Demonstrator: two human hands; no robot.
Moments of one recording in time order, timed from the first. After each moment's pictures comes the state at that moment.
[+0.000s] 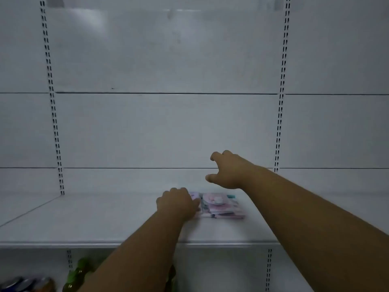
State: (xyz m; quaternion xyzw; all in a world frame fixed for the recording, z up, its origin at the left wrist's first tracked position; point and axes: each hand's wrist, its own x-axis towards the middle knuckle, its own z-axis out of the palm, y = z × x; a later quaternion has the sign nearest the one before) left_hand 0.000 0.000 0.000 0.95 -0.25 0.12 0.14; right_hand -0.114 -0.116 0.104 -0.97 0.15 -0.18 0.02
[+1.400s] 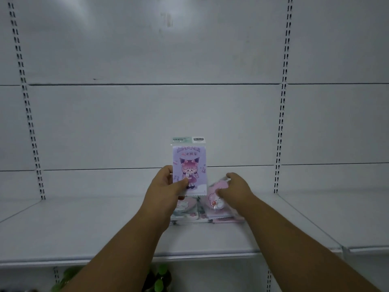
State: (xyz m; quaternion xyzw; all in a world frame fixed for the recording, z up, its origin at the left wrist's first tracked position) left_hand -0.013 0.021 0.032 0.63 -0.30 -0.04 0.72; right_hand -0.061 -0.181 0.010 -0.84 0.25 -0.29 0.38
